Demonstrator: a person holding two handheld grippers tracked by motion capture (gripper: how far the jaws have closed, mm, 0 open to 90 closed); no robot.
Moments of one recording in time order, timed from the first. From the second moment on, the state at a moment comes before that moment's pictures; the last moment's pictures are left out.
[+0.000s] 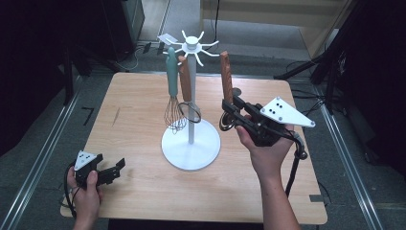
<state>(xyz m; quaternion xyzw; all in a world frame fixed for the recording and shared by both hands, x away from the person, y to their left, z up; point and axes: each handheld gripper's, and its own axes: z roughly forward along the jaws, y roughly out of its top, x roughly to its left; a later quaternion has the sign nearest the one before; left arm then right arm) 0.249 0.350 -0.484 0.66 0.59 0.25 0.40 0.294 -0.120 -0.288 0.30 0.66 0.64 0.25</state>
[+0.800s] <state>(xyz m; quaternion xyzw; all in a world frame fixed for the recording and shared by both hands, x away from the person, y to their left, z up) 0.249 0.350 -0.484 0.66 0.59 0.25 0.40 0.311 -0.102 -0.286 0.30 0.67 0.65 0.22</state>
